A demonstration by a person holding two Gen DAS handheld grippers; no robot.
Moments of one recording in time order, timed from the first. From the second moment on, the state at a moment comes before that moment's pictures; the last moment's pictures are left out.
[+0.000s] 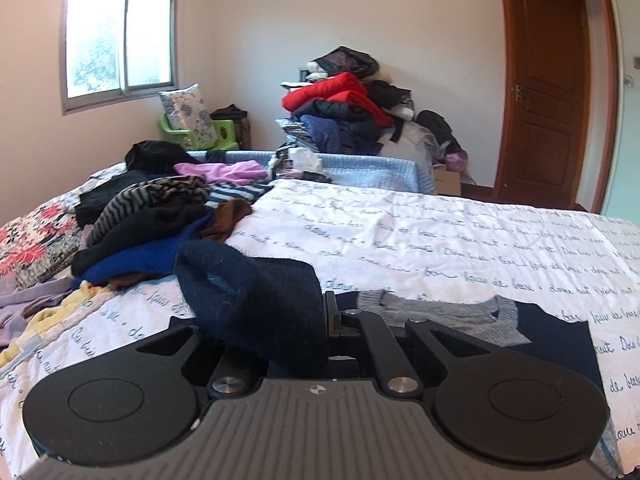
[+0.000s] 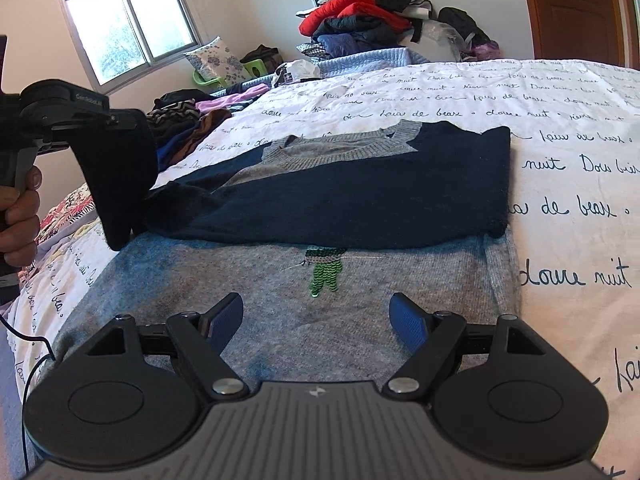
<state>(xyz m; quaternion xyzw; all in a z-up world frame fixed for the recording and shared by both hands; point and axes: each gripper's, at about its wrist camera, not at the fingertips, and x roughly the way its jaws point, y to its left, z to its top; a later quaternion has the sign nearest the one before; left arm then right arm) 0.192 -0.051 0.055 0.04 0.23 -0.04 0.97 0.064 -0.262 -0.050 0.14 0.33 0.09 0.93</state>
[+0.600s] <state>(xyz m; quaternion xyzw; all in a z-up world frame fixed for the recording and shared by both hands) 0.178 -0.152 0.013 0.09 0.26 -0.15 0.95 0.057 -0.275 -0.053 0.15 0.33 0.07 0.93</state>
